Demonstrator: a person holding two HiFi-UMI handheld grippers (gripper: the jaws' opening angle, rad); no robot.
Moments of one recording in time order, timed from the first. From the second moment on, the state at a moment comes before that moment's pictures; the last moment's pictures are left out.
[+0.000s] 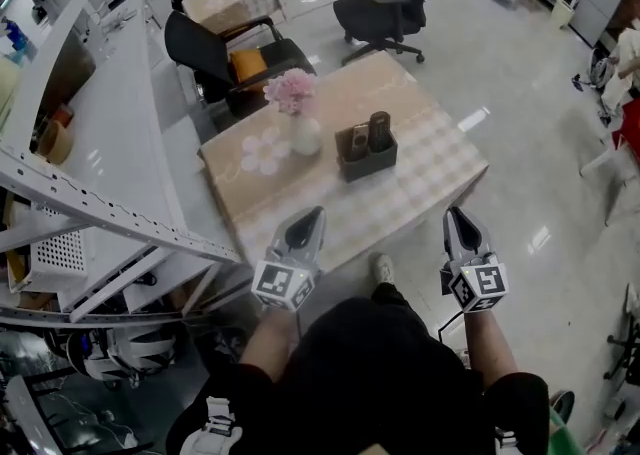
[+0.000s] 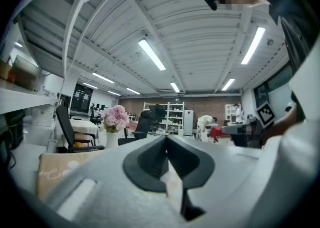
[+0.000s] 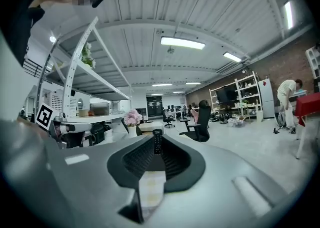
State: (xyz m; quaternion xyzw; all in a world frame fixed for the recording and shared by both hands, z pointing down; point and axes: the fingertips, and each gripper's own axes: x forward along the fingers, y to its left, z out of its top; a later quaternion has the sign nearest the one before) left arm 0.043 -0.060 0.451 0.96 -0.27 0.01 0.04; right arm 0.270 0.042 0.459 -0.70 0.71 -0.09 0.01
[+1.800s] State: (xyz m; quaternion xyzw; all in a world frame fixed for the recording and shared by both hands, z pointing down) left arm 0.021 -0.189 0.448 0.88 -0.47 0.05 0.05; right arm 0.262 -0.266 0.529 -0.58 0.80 -0.13 -0.05
